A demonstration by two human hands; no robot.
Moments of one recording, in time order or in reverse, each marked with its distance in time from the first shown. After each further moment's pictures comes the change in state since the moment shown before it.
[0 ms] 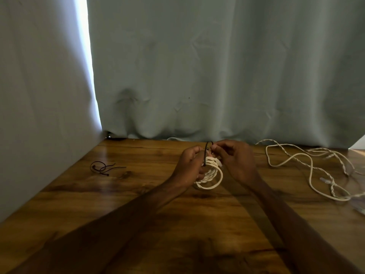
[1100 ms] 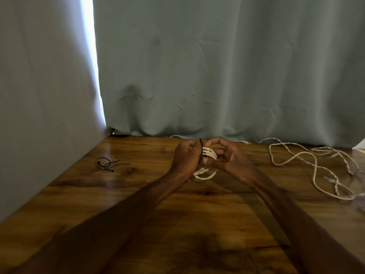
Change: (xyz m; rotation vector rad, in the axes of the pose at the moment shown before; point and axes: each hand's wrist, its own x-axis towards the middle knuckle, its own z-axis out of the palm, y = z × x) left_hand 0.013 0.003 -0.010 0.172 0.300 0.033; right_hand -0.013 -0.028 0.000 0.492 -0.427 0.203
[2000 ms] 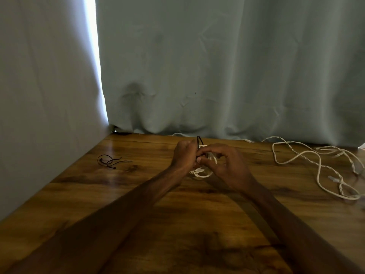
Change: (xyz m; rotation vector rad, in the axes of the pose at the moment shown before) left_hand 0.015 -0.014 -0.007 0.032 0.018 -0.079; right_hand -0.002 0.008 0.023 -0.572 0.202 -0.333
